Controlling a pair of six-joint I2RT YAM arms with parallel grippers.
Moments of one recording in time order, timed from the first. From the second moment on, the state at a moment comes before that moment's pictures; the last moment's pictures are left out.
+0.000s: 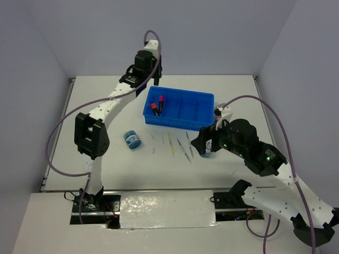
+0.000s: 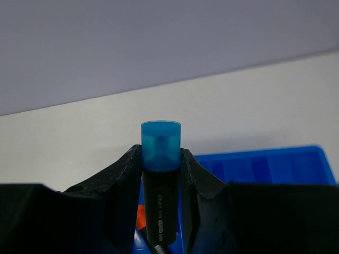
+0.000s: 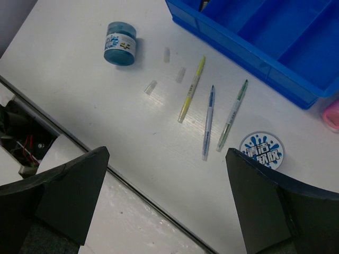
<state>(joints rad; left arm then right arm) -0.41 1.98 1.90 -0.17 -0.17 -0.22 0.71 0.73 0.98 -0.68 -0.01 0.31</state>
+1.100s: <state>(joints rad) -0.47 2.12 1.85 -0.27 -0.19 -0.14 0.71 0.69 0.98 -0.70 0.03 0.32</state>
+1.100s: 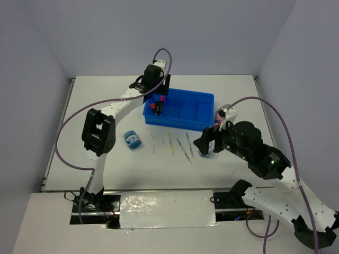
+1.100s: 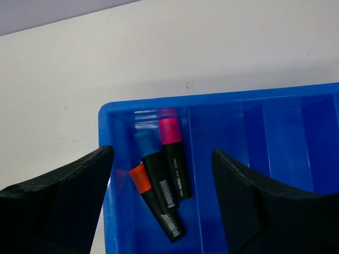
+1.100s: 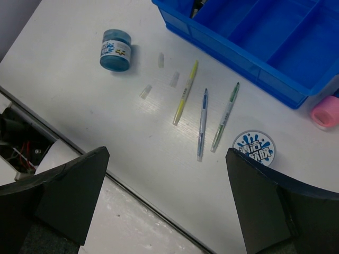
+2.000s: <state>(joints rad) -0.47 0.98 1.05 -0.82 -0.48 -0.48 0.79 1.47 0.90 -0.52 0.13 0.31</state>
